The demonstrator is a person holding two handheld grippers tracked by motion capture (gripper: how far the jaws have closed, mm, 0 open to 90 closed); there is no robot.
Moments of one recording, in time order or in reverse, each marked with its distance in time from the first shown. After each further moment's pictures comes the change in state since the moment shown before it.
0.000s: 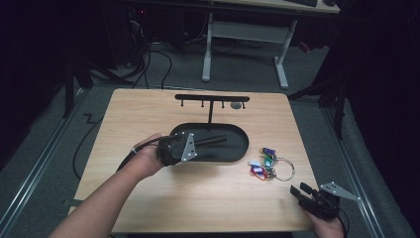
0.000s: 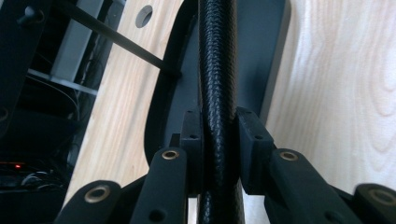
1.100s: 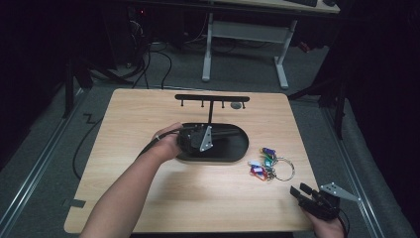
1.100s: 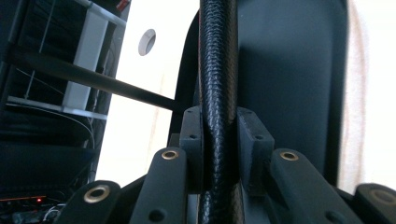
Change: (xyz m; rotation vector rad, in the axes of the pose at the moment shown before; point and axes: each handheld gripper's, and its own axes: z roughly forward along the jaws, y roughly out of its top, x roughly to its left) left arm 0.020 0.019 0.077 -0.039 0.016 0.114; right arm 0.000 -0.001 -0.001 -0.001 0.012 0.002
